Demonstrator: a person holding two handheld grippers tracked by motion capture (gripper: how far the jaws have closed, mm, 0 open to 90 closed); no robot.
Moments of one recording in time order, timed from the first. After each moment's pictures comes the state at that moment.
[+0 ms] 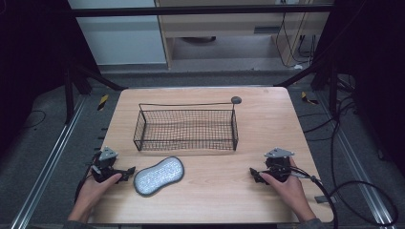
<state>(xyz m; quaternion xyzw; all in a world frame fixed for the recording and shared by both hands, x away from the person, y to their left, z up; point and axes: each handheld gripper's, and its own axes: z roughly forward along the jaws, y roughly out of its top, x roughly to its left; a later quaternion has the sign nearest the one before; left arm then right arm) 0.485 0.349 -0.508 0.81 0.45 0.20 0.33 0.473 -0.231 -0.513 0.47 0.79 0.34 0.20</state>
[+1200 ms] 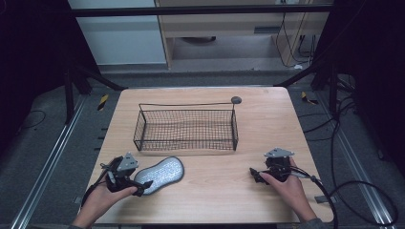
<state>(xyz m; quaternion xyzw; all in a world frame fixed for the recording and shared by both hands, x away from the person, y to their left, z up) 0.440 0.268 -0.454 0.88 0.31 0.16 0.31 0.473 -0.231 -0.513 0.47 0.79 0.34 0.20</state>
